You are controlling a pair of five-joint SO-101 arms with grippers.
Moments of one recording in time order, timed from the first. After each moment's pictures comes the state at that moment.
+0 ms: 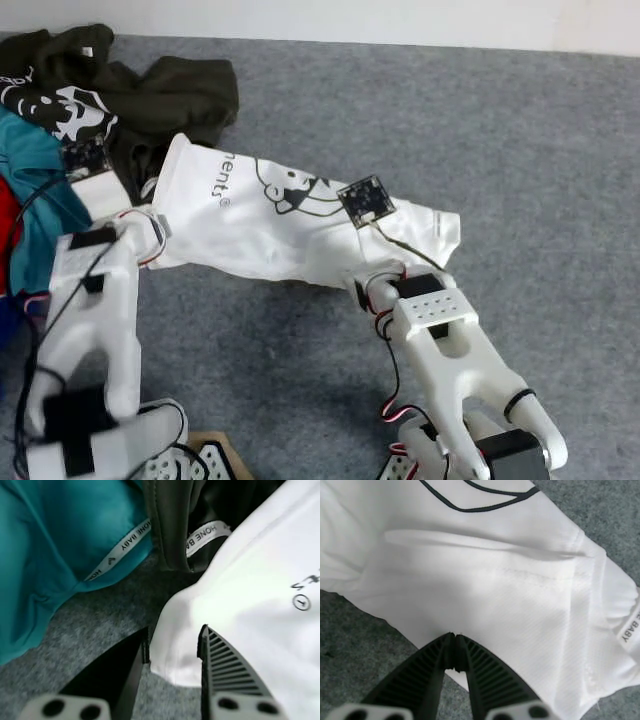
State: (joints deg) left arm -20.6 -12.9 45.0 36.1 9.8; right arm -19.6 -24.8 59.6 29.4 14.0
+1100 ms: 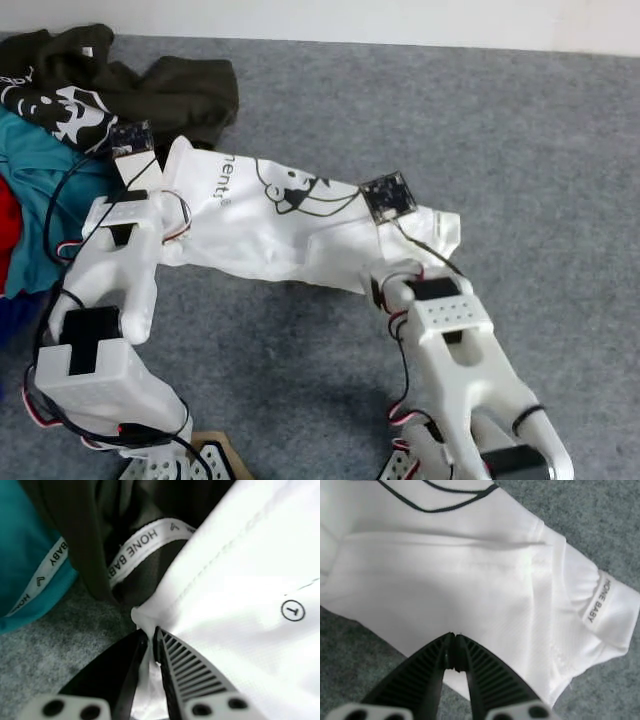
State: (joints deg) left arm -13.3 10.3 27.4 40.5 9.5; right arm -15.1 -29.4 62.1 29.4 14.0
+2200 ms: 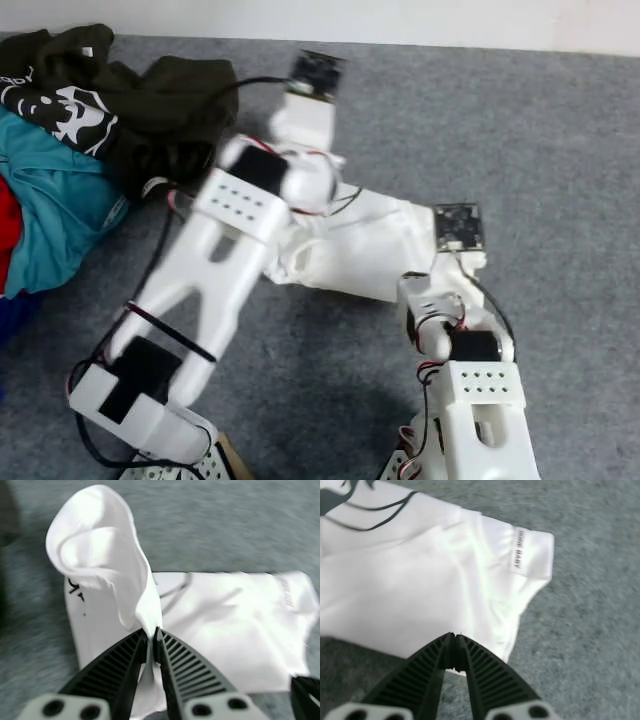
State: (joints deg) left arm 21.0 0.4 -0.7 64.4 9.6; right arm -4.9 -58.0 75.8 37.0 4.0
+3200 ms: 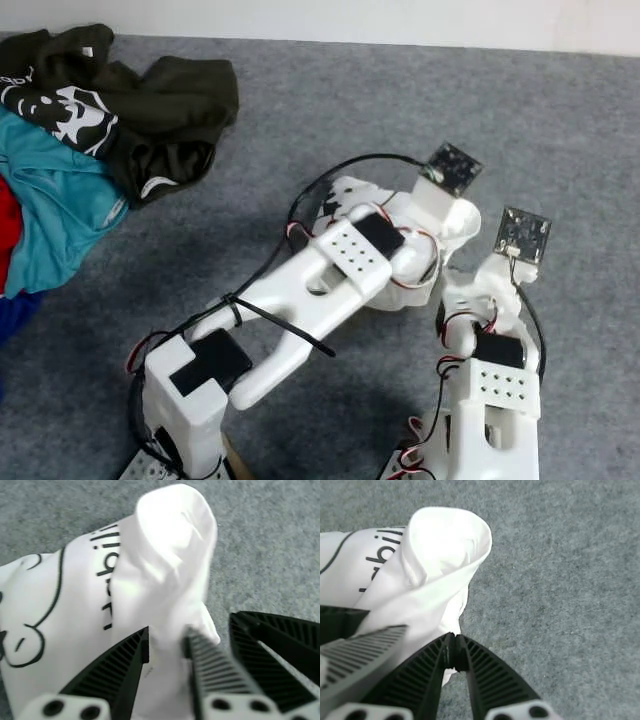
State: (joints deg) left arm 43.1 15.3 -0.7 53.1 9.7; right arm 6.5 -58.5 75.8 35.4 -5.1
